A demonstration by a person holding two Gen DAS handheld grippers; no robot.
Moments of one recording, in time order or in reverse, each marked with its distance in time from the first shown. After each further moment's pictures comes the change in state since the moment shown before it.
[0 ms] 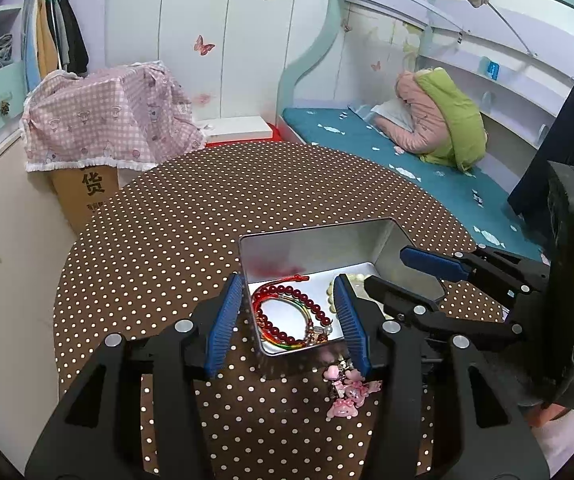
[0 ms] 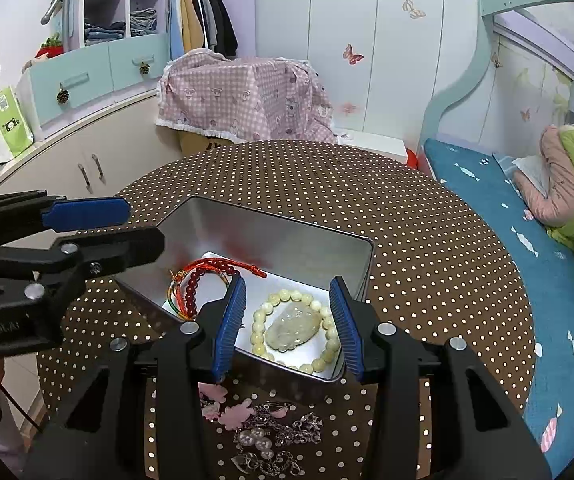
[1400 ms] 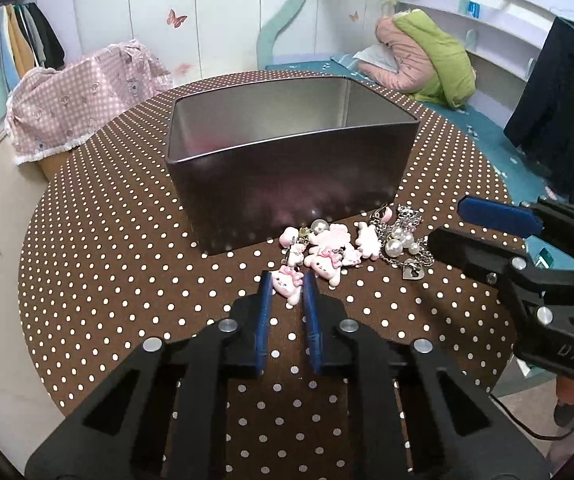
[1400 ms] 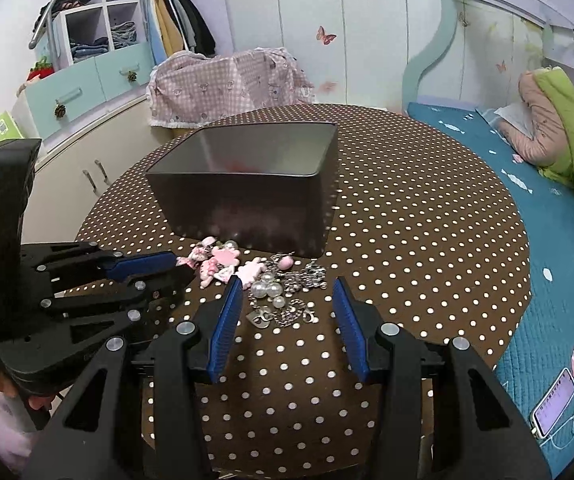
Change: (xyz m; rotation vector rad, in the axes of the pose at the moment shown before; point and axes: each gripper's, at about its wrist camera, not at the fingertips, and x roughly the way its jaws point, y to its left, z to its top) left arm 0.018 -0.041 -0.095 0.114 0.130 0.003; right arm -0.049 -0.003 -0.072 0.137 0.027 0.026
